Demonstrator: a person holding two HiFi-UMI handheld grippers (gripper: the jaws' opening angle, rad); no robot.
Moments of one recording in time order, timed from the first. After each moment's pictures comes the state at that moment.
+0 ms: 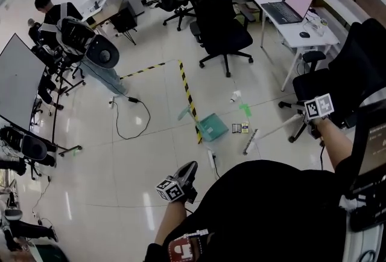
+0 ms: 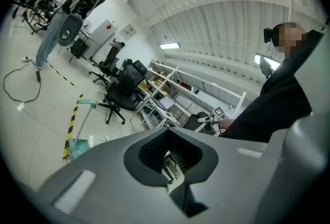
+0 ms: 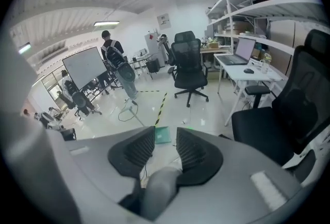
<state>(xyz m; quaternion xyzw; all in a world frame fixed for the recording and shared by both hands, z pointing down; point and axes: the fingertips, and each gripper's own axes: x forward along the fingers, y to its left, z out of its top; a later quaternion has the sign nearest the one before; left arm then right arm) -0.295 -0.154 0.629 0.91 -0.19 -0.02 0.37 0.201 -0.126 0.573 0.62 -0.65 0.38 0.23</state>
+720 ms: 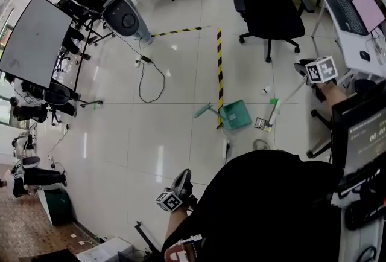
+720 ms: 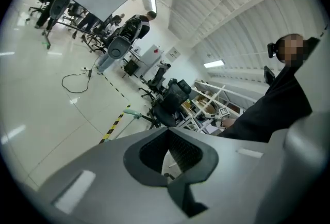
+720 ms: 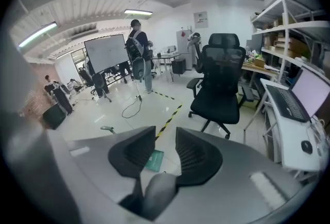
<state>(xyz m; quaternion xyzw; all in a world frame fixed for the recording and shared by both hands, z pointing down) -0.312 -0.219 0.668 0.78 -0.46 -0.05 0.43 0.248 -0.529 0.616 0.50 -0.76 0.28 0.30</state>
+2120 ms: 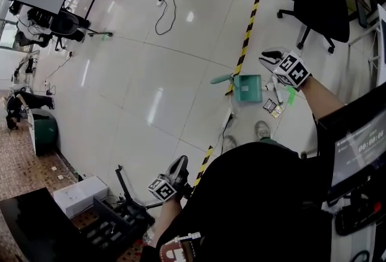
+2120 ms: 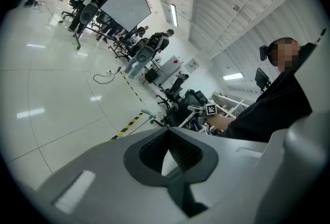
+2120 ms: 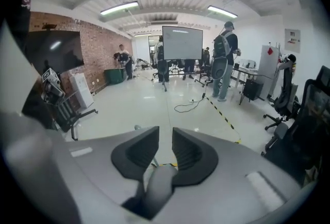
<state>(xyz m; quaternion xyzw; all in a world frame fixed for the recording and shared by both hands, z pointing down) -0.323 -0.183 0.655 0.69 -0.56 -0.08 0.46 -0.080 -0.587 0.688 0.16 -0.92 0.09 0.34</state>
